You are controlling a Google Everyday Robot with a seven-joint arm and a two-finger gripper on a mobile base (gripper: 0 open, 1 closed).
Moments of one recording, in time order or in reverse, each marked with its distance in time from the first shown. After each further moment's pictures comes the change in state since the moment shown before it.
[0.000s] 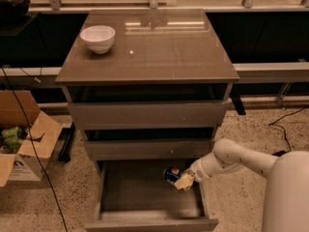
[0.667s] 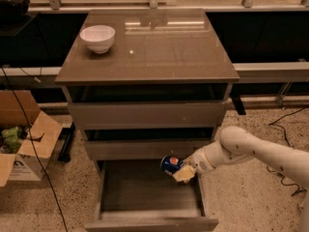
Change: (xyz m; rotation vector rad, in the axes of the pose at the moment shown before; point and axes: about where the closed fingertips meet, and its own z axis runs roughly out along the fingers) arm -0.050 0.069 -0.073 0.019 -0.049 -0.108
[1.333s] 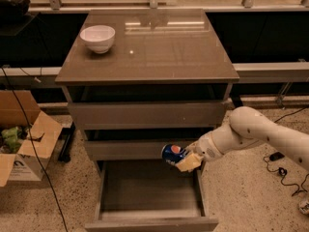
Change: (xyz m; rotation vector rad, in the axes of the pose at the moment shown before) arm -0.049 0.040 -0.070 -0.015 -0.010 -0.113
